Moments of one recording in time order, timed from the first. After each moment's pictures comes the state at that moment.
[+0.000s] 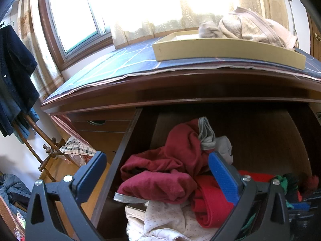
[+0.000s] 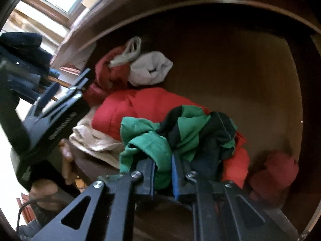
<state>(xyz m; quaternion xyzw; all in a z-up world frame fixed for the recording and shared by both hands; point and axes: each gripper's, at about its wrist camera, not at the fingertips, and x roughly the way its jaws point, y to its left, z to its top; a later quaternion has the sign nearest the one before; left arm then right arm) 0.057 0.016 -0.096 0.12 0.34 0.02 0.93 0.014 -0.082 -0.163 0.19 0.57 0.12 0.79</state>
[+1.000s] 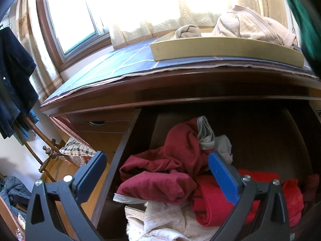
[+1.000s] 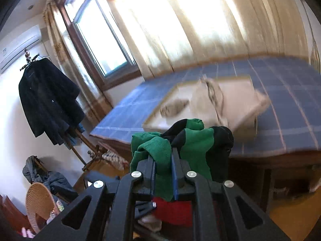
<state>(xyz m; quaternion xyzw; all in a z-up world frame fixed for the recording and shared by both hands) 0.056 0.014 -0.096 0.12 0.34 0.02 0.93 0.013 -0.114 0.049 0.16 0.28 0.13 0.94</state>
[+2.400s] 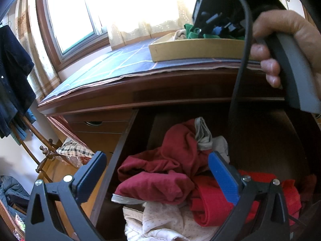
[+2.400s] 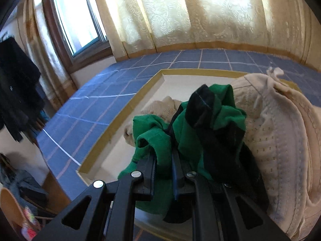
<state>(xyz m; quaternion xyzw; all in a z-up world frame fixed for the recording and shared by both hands) 0.057 0.014 -0.098 0.11 0.34 0.00 0.93 0.230 -0.064 -0.035 0.09 0.36 0.06 0.93</state>
